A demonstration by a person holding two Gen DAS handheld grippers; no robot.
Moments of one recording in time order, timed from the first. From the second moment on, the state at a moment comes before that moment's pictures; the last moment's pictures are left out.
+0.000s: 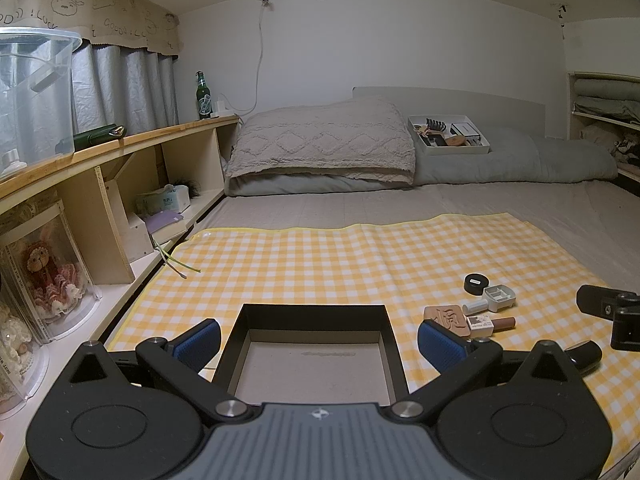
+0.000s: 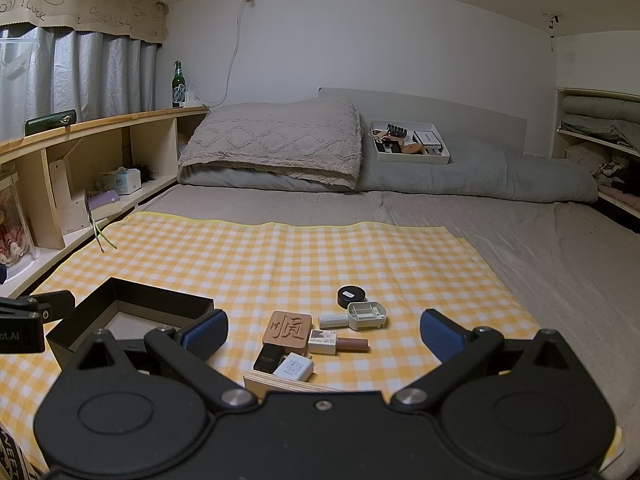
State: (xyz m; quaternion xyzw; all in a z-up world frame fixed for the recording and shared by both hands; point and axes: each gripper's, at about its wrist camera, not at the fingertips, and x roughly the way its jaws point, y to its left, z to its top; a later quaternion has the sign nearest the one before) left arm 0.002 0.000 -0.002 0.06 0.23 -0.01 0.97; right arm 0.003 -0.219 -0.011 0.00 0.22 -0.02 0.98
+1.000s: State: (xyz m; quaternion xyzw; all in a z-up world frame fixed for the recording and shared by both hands) left arm 0.003 -0.002 -0.002 0.06 0.23 -0.01 0.97; right arm 0.004 -0.220 -0.011 0.00 0.22 -0.02 0.98
